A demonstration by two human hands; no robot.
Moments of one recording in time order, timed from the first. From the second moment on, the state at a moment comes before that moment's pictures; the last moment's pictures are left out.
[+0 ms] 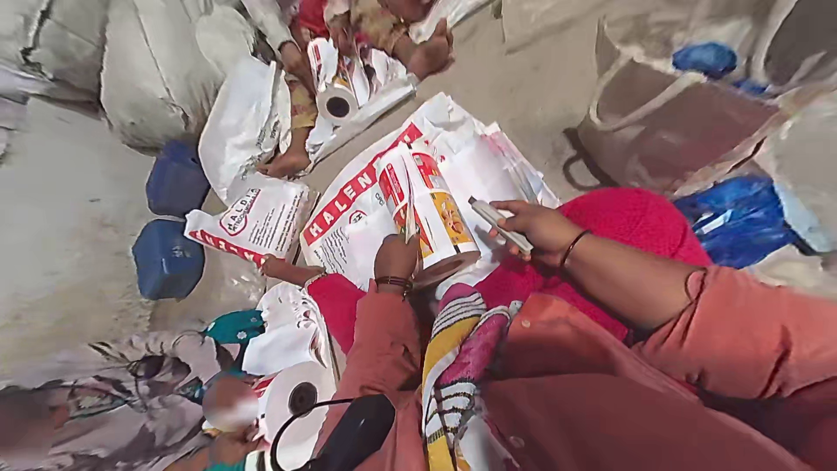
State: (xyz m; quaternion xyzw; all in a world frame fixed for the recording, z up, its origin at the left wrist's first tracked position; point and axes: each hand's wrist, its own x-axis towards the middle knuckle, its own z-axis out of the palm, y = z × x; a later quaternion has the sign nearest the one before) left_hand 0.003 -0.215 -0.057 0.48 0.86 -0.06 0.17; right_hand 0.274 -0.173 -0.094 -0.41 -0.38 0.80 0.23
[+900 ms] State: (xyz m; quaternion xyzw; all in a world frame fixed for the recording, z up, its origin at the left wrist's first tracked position) left_hand -0.043 -0.258 -0.177 0.57 0.60 0.54 0.17; right_hand 0.090 -0.020 -0.046 -0.56 -0.74 0.37 0.05
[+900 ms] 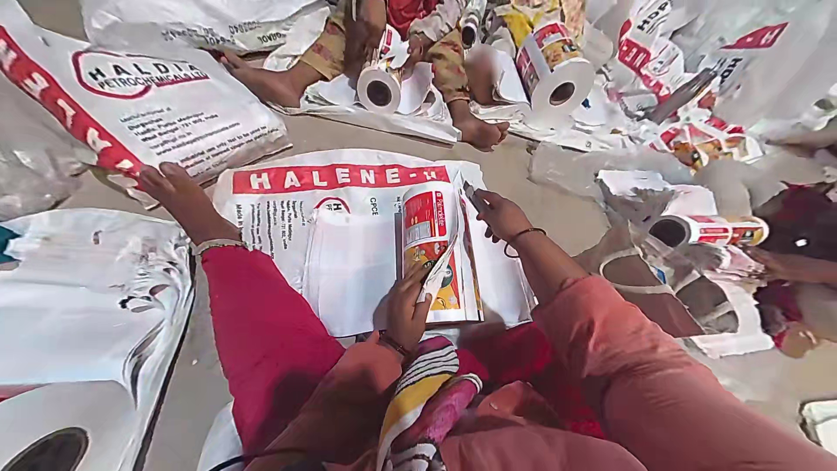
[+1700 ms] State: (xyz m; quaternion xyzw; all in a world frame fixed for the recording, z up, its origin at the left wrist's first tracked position) left_hand -0.037 -0.257 -0.151 0.16 0.60 0.72 0.31; right_hand 0.118 -0.039 0.002 -0.56 -0.72 0.41 0.09
